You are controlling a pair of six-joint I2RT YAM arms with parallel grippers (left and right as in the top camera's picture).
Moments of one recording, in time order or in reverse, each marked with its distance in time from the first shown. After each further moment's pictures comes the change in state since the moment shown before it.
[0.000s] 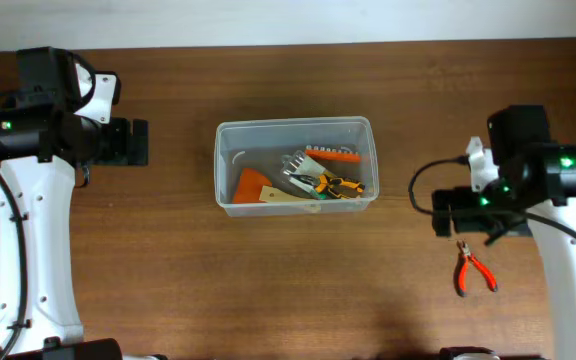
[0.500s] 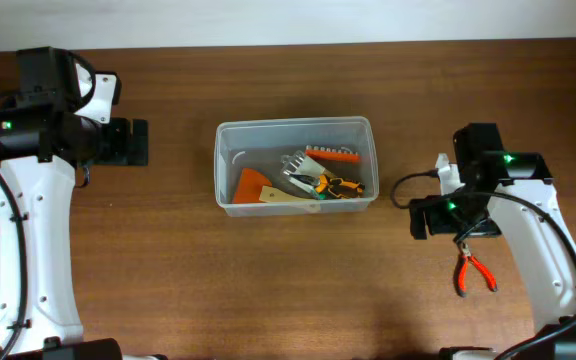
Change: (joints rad) left arm 0.000 0.000 0.000 0.000 0.000 0.000; right arm 0.000 0.105 -0.303 0.305 -0.034 -0.037
